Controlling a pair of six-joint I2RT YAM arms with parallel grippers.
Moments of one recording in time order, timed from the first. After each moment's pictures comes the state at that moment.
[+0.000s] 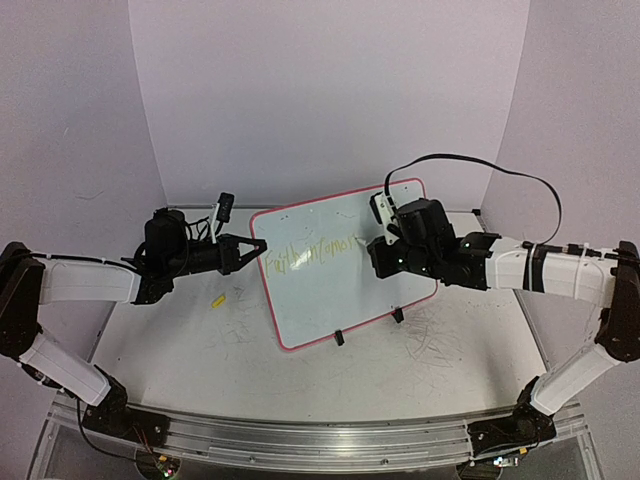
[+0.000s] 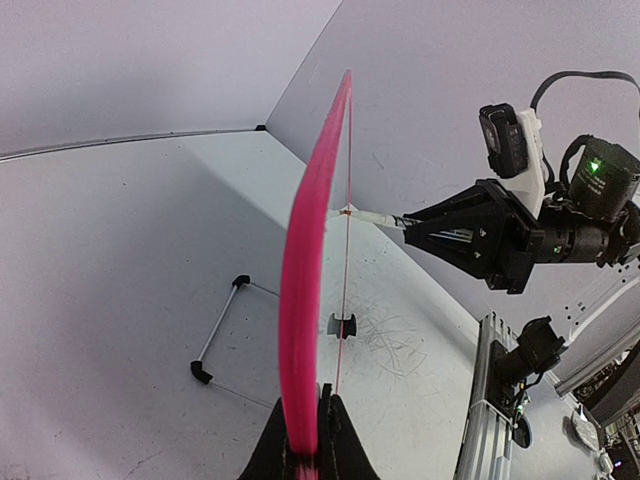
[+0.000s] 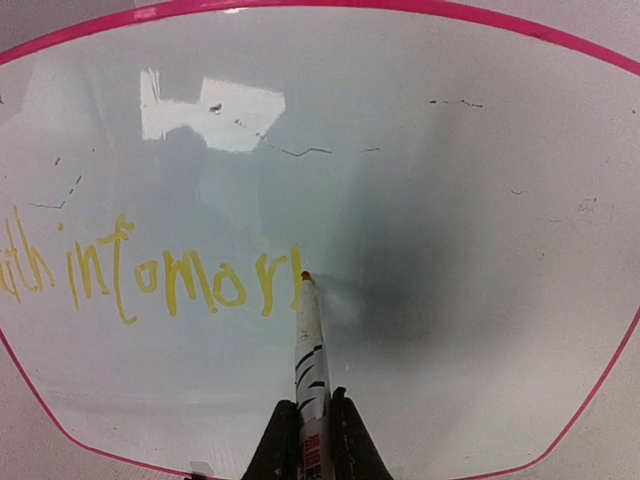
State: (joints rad) left arm -0.53 1.41 0.69 0.57 0.59 -0.43; right arm 0.82 1.50 1.09 -0.15 0.29 0.19
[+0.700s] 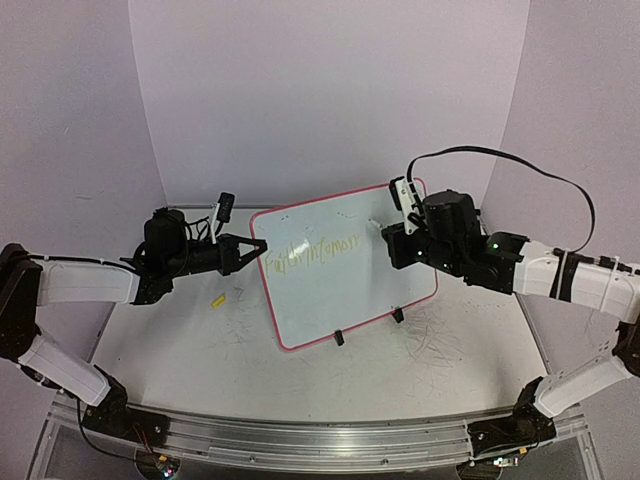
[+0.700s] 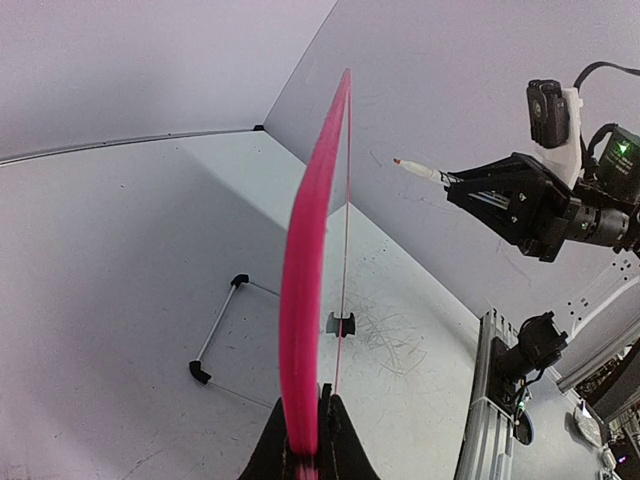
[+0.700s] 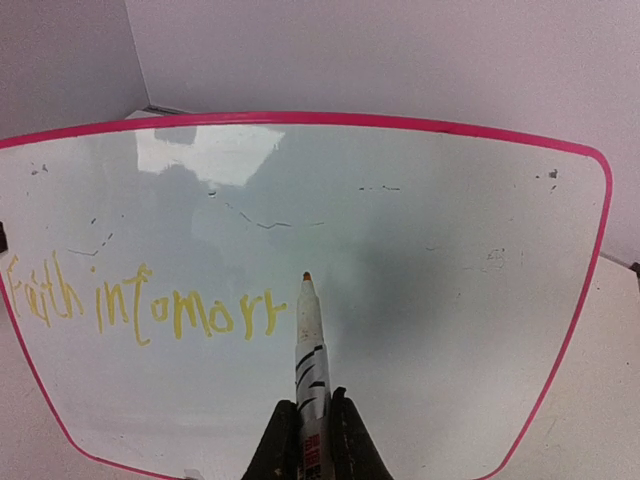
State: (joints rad) left arm -0.54 1.40 0.69 0.56 0.59 -0.42; right arm 0.82 1.36 1.05 -0.12 0.32 0.14
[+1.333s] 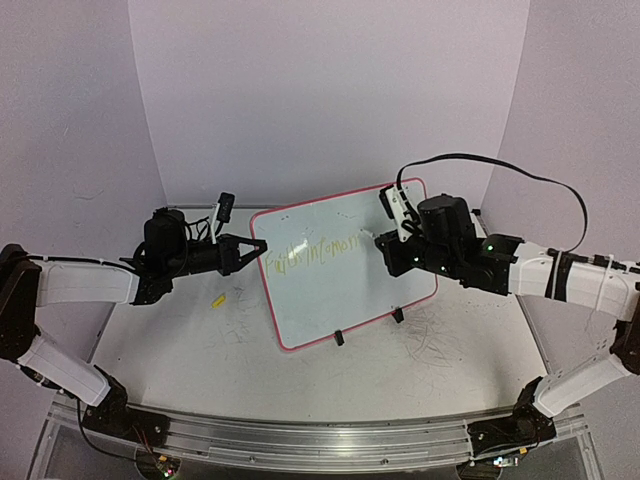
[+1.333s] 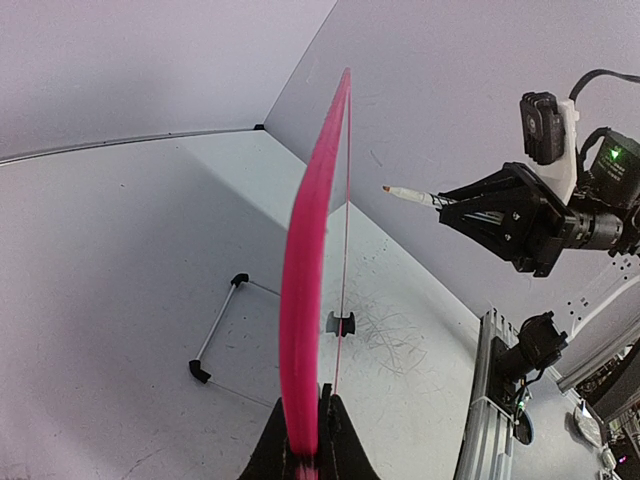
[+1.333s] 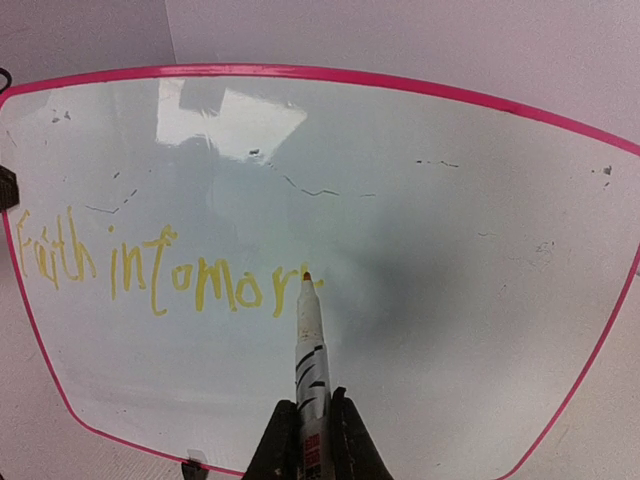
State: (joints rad) left arm -0.54 1.39 0.69 0.55 0.59 -0.42; right arm 0.82 1.38 1.04 -0.13 0.25 0.09
